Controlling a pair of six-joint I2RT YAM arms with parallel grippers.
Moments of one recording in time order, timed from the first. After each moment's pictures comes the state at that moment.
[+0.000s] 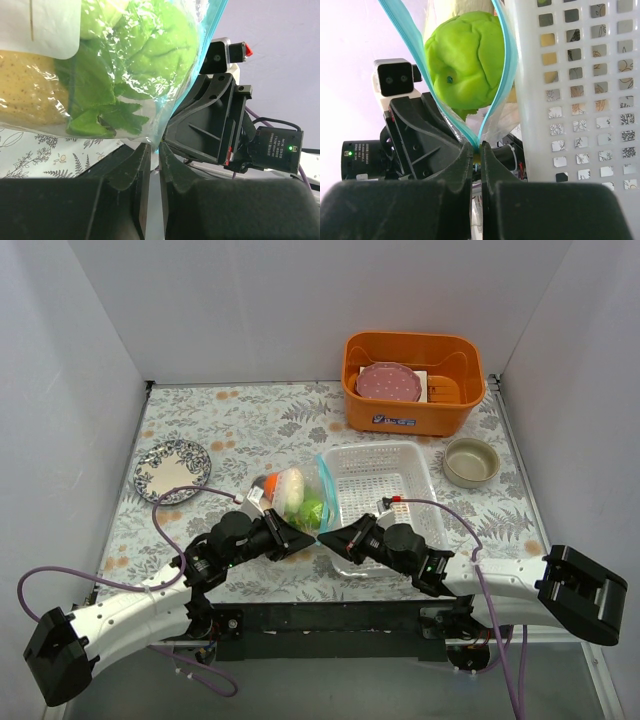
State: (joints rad) left arm -0.84 0.74 0.33 0.05 0.14 -1.31; right arm 1.11 1.13 0.28 0.62 0.12 1.60
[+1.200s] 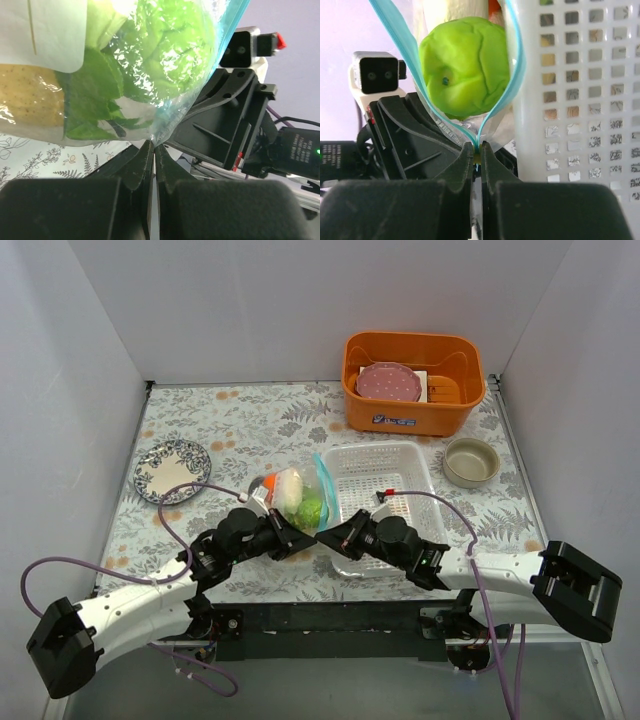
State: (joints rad) left arm -0.84 0.82 0.34 0.07 0.16 -1.29; right arm 1.09 1.17 0.33 0.56 0.08 1.51
